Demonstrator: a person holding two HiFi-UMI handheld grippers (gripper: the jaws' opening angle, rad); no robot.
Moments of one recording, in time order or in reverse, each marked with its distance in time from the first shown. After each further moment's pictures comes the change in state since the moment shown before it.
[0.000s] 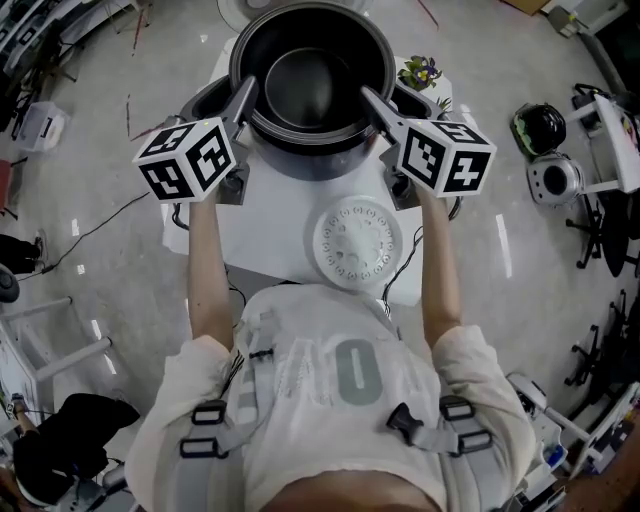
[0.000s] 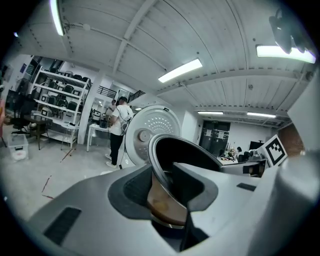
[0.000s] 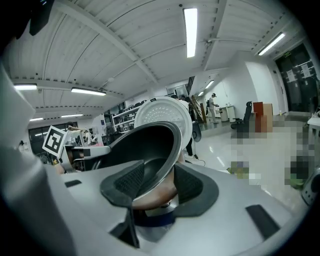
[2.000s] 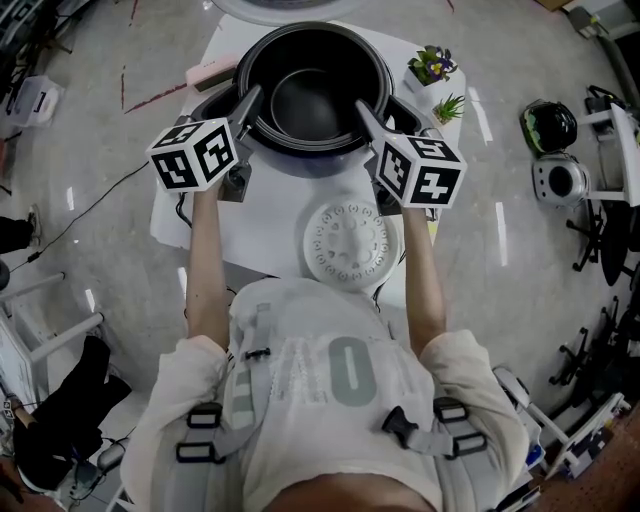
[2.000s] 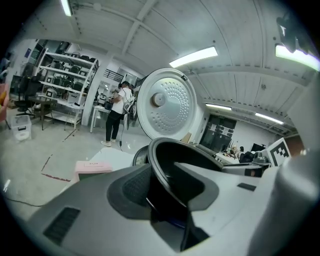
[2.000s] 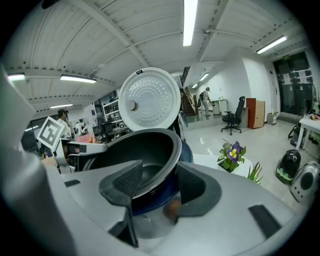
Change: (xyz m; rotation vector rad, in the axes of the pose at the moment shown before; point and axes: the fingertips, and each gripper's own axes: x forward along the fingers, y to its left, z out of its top) left arm 0.053 0.032 -0.090 -0.120 0.148 0.024; right arm 0.043 -0.046 -0.072 0.001 0.119 -0.102
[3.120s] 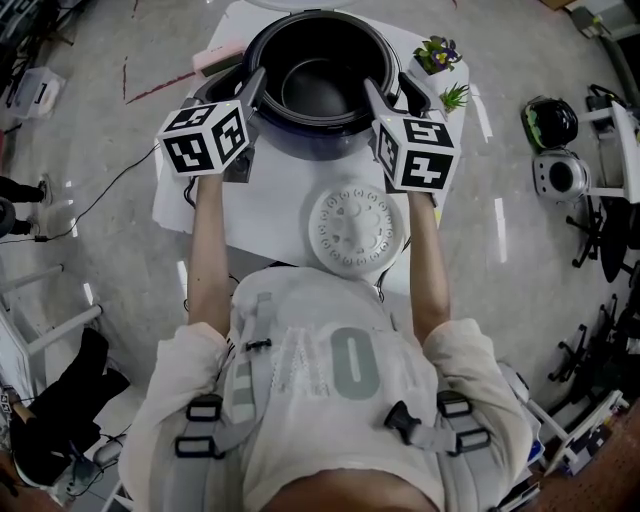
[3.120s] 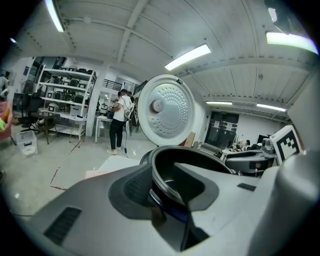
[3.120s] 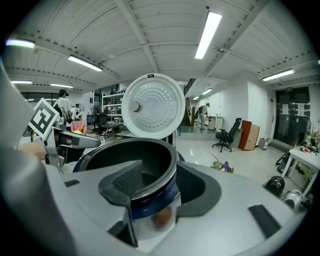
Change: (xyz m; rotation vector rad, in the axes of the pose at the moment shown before) left arm -0.013 0.007 0.006 0.103 -0.037 0.065; right arm -0.006 0.008 0.017 -0.195 -0.052 -0.130
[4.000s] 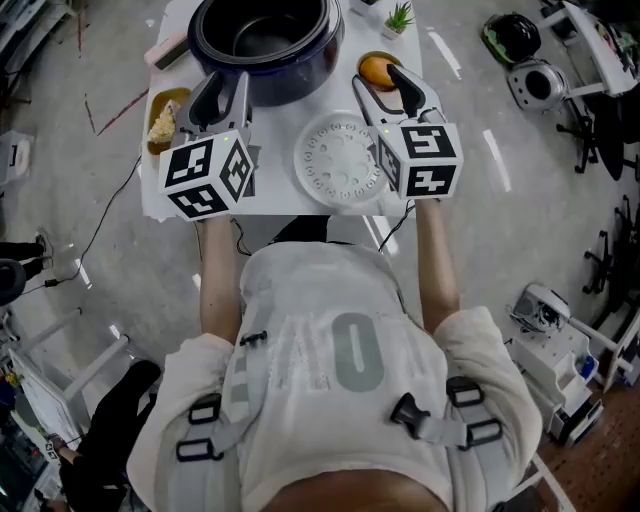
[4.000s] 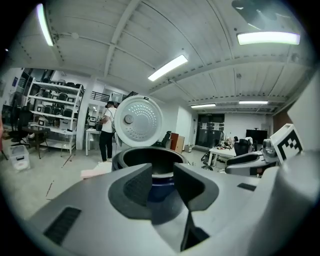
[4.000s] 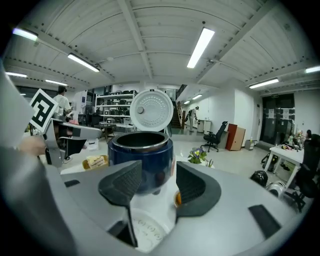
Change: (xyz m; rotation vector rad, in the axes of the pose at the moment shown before) left arm -0.101 -0.098 -0.026 0.132 -0.102 -0.089; right arm -0.148 0.024 -0.062 0.013 -0.034 -0.118
